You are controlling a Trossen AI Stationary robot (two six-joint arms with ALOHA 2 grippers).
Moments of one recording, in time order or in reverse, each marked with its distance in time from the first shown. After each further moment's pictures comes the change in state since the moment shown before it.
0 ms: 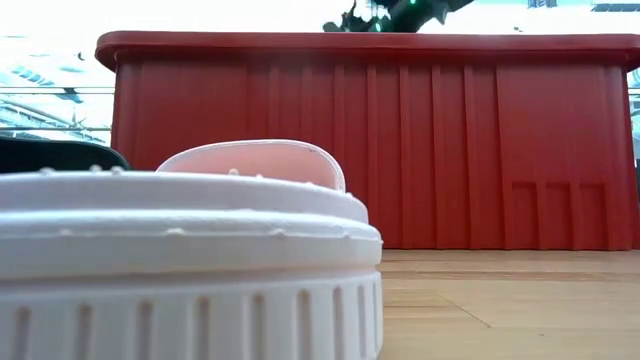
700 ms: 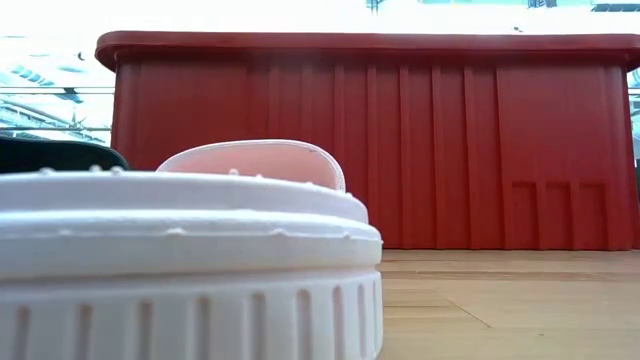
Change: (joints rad) left arm 0.000 -0.009 0.000 0.173 0.141 -0.089; right arm 0.153 -0.002 0.000 1.055 -0.284 0.311
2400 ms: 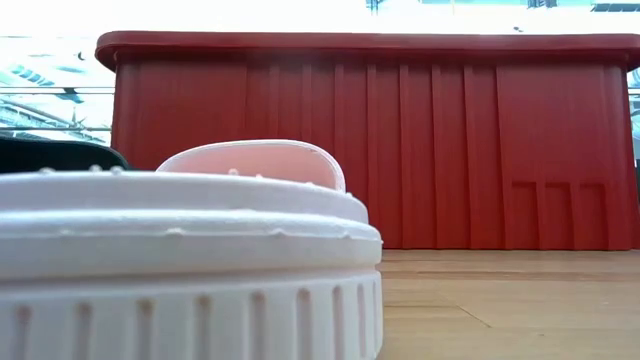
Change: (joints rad) left arm -0.063 -0.014 0.000 0.174 0.386 -0.147; right arm 0.768 0.066 0.396 -0.908 0.556 -0.603
